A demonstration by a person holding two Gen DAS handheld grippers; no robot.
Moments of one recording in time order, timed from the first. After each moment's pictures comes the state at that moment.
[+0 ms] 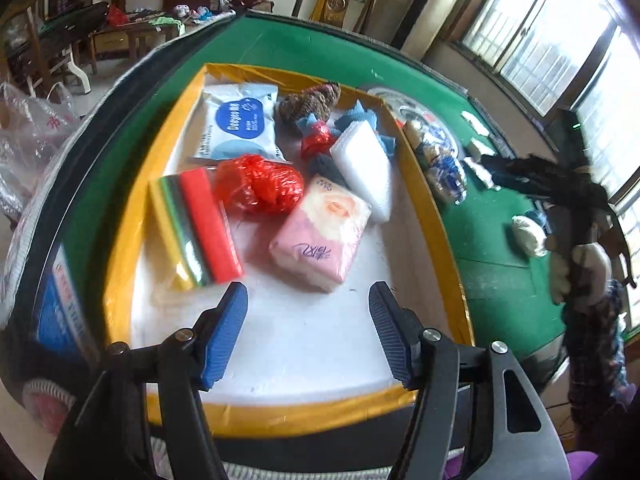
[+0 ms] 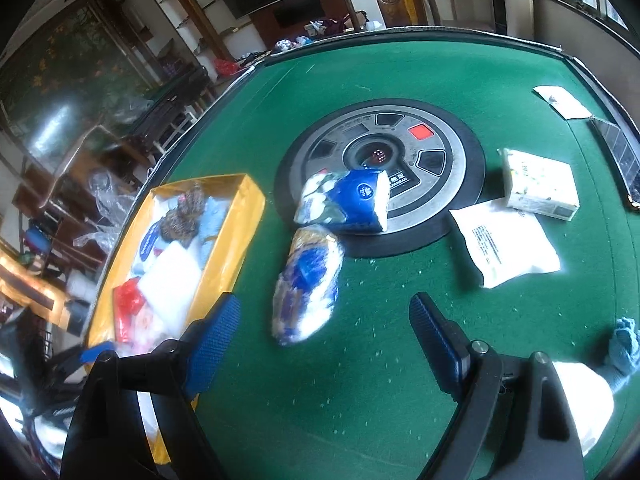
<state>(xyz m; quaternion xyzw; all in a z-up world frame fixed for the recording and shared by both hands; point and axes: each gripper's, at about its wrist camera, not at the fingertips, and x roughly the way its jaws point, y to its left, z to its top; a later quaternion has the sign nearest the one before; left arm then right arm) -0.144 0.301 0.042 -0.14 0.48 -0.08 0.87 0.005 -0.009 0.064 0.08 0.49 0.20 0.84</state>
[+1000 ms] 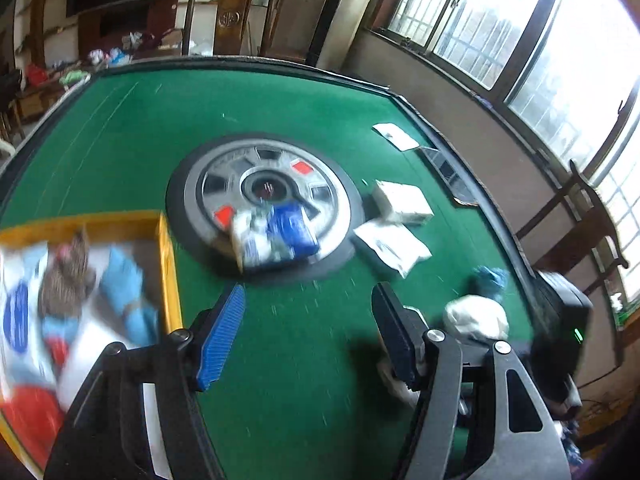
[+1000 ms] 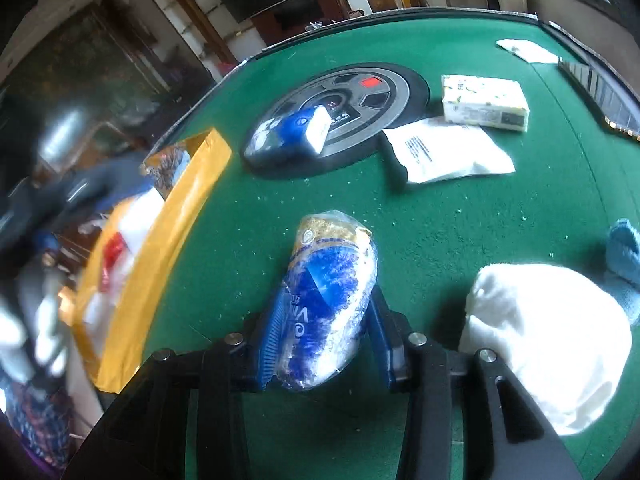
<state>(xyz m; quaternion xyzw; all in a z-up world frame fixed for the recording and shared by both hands) 0.029 0.107 0.081 -0.06 0.44 -0.18 0.88 -0.038 -0.076 0.023 0.10 0.49 0.21 0.84</state>
